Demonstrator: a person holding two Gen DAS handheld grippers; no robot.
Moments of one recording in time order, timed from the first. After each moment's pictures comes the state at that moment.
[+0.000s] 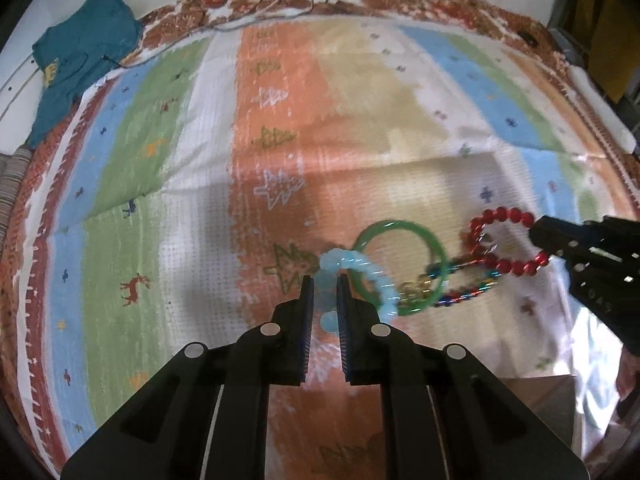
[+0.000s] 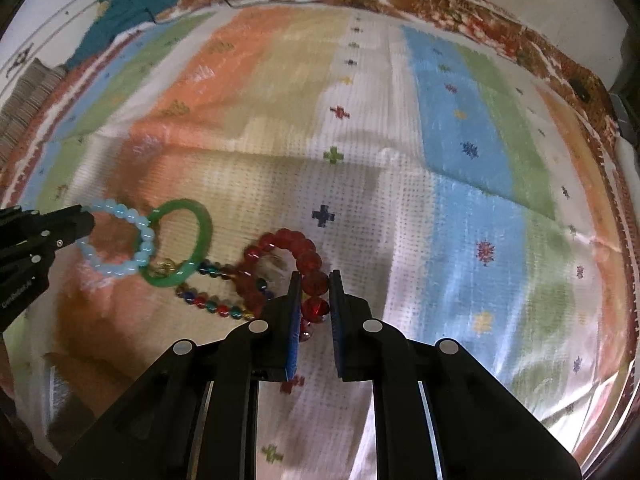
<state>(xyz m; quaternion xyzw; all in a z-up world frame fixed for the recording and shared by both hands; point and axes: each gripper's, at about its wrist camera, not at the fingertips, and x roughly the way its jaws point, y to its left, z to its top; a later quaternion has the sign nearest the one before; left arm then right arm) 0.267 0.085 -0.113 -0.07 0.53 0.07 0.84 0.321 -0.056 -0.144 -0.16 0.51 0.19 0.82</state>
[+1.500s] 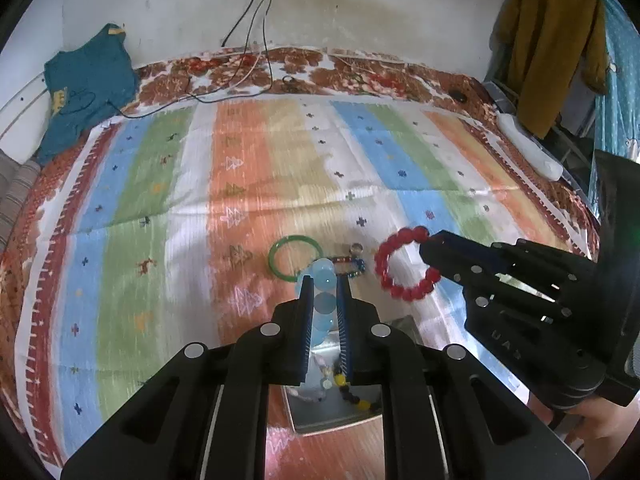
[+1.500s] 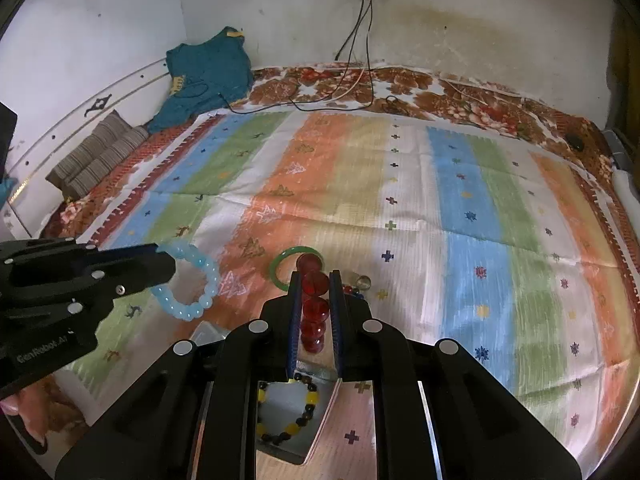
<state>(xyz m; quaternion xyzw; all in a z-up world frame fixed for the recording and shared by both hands) 0.157 0.026 -0.005 -0.10 0.43 0.02 0.90 0.207 -0.073 -0.050 -0.09 0.37 0.28 0.88</state>
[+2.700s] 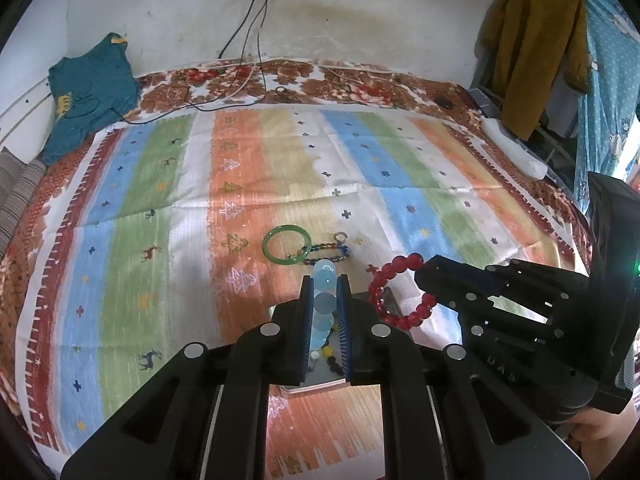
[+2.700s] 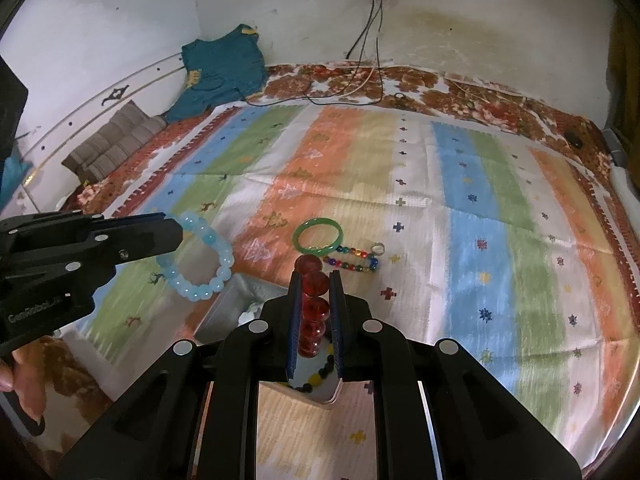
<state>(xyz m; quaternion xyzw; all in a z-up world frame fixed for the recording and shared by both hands) 0.108 0.012 0.007 -0.10 0.41 0.00 0.91 0.149 -0.087 -0.049 -0.10 0.37 0.29 0.88</state>
